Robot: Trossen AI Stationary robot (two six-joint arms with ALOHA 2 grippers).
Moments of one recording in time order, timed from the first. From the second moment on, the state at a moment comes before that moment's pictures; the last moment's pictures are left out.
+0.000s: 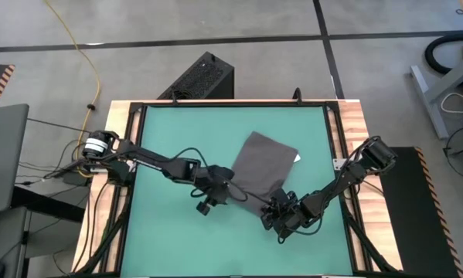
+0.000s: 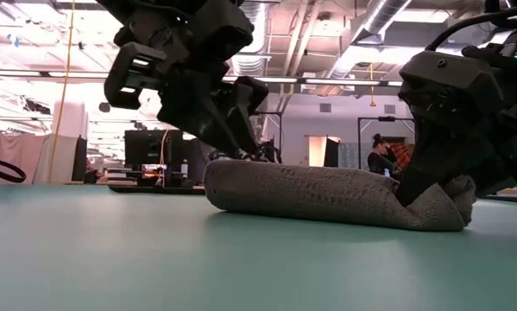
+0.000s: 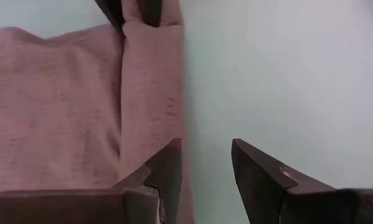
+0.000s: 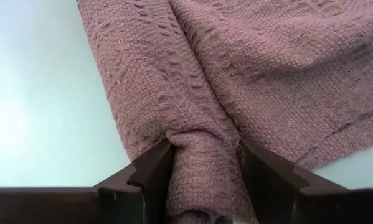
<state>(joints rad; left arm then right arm) -0.13 1.72 0.99 -0.03 0.18 0.43 0.60 1.72 0.81 -0.28 0.57 1.49</state>
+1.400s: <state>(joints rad) -0.04 1.84 0.98 0.15 0.22 0.44 0.60 1.72 0.81 -0.28 0.57 1.52</state>
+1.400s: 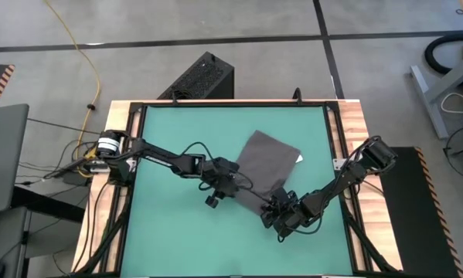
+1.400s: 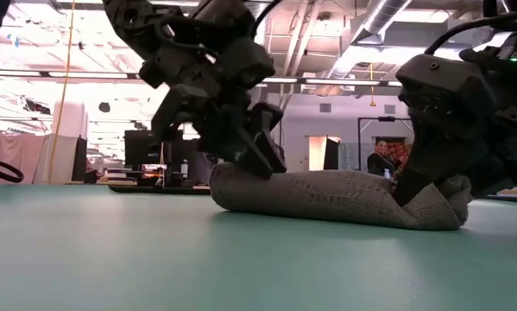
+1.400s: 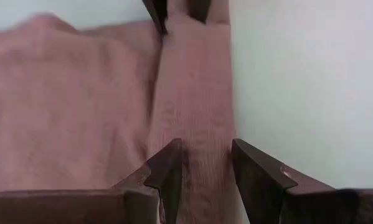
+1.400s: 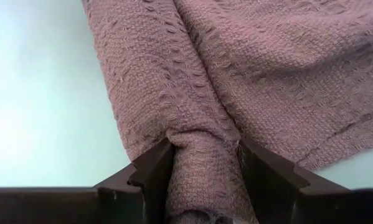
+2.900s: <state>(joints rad) 0.01 1.97 1.11 -0.11 0.39 0.38 0.72 1.61 0.81 -0.06 0.71 1.07</state>
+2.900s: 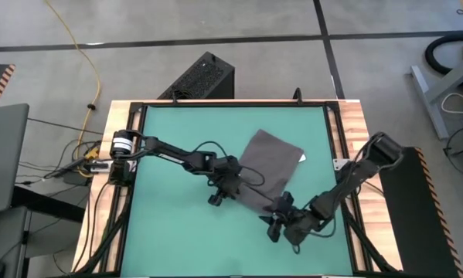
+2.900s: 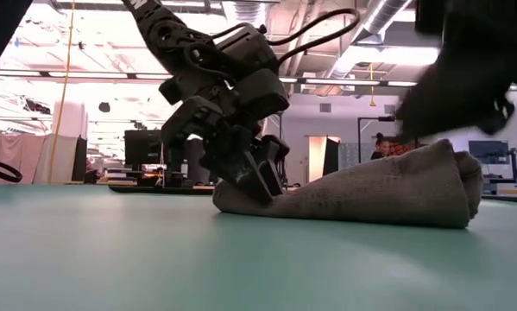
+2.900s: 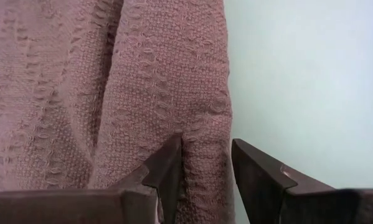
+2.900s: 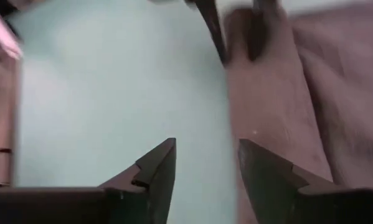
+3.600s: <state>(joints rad) 0.02 1.98 1.22 -0.32 0.40 0.46 0.60 1.75 0.82 -0.22 0.62 1.22</state>
